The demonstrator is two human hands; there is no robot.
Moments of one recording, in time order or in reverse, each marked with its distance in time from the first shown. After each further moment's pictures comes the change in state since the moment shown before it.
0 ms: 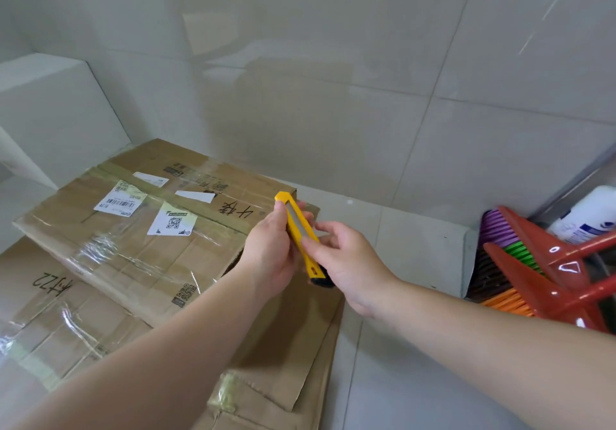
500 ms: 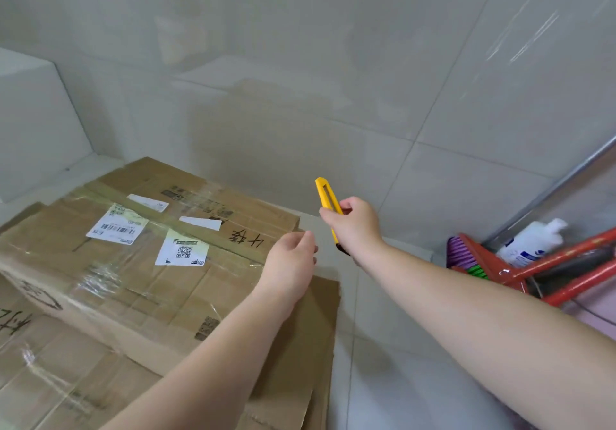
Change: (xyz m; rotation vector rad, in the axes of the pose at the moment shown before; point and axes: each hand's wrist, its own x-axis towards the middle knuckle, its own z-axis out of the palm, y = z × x) left_hand -0.002 0.034 -0.022 0.522 -0.060 0.111; right_hand 0.082 -0.053 0.018 -0.429 0.547 -0.041
